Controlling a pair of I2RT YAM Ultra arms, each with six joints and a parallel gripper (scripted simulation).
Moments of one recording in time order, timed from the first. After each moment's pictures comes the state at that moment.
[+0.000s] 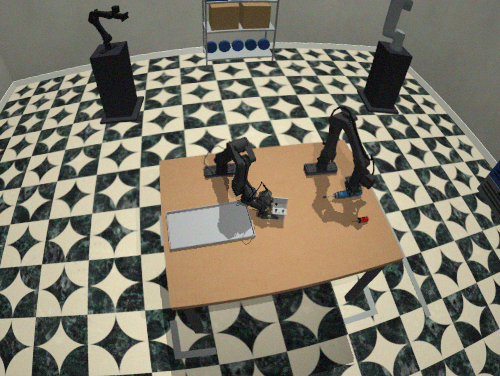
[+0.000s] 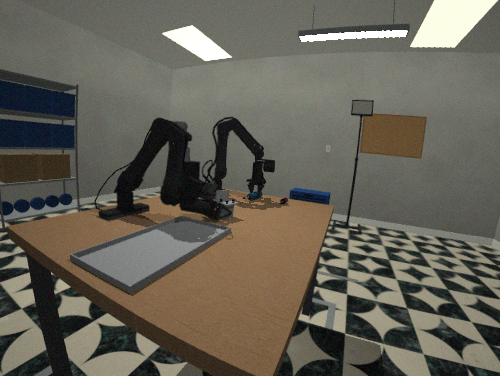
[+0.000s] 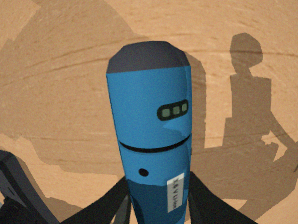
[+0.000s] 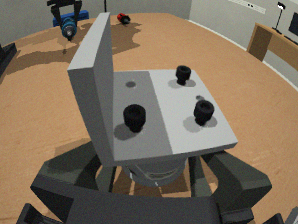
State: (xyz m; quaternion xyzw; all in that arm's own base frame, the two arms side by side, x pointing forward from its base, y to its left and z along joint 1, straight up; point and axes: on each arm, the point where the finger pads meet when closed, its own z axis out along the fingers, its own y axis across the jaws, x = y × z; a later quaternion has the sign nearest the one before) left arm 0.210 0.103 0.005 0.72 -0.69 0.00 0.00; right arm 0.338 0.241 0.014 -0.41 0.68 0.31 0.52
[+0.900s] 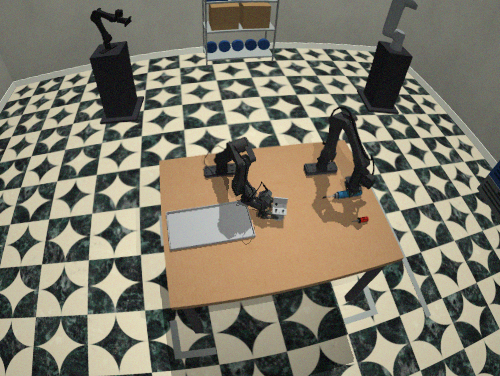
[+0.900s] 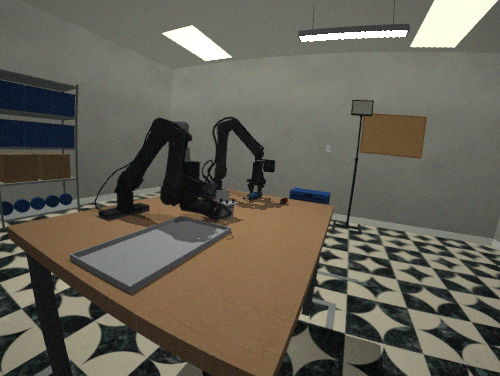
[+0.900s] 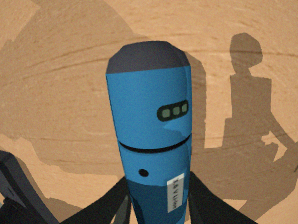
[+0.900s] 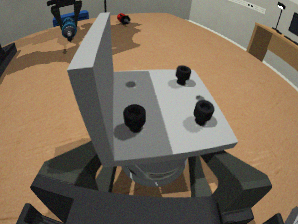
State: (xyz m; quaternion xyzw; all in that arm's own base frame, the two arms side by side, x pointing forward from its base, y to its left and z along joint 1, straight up) left arm 0.210 0.103 0.005 0.72 -0.69 0.00 0.00; right arm 0.338 0.241 0.014 -0.41 0.68 0.31 0.52
